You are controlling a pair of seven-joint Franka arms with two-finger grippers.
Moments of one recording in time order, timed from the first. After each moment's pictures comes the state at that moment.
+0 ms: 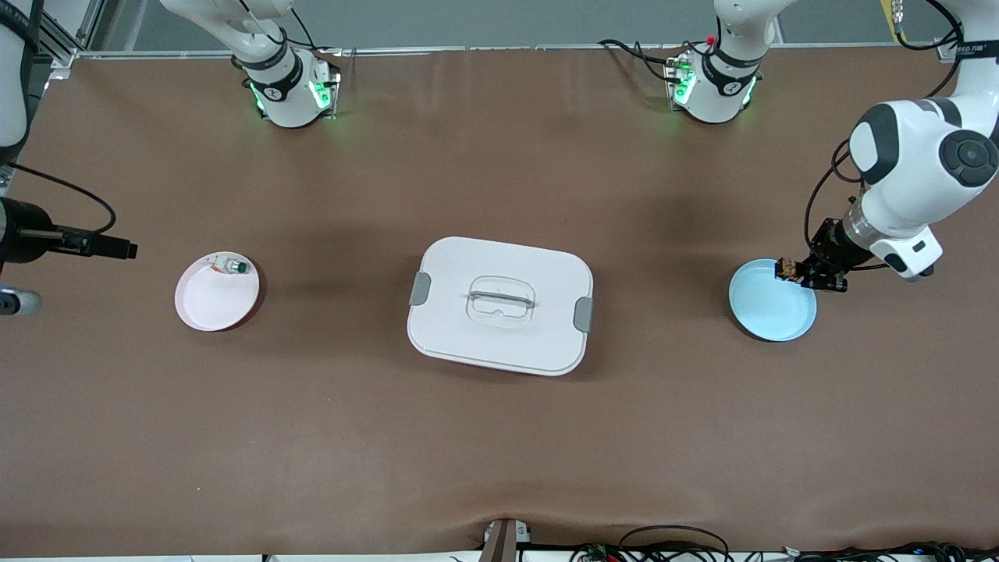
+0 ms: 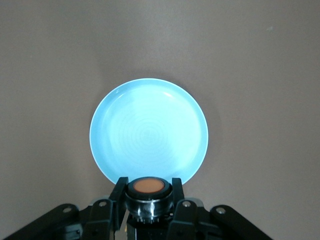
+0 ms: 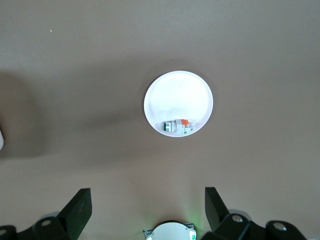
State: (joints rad) left arm 0.52 0.07 -0.45 -2.27 0.05 2.39 -1.33; right arm -0.04 0.25 -0.04 -1.37 0.01 1.35 0.09
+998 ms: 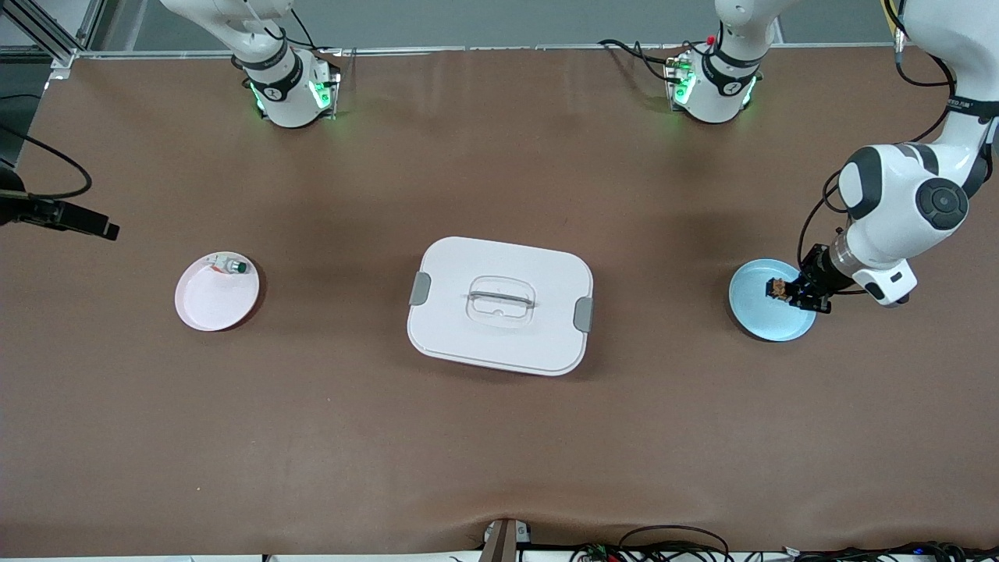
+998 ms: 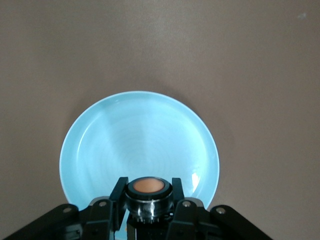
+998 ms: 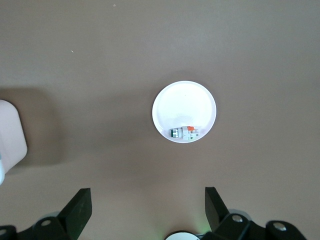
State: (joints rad) left arm 0.56 0.28 -0.44 -2.24 0.16 2.54 -1.33; right arm -0.06 0.14 -0.04 -1.41 0.04 1.40 0.11
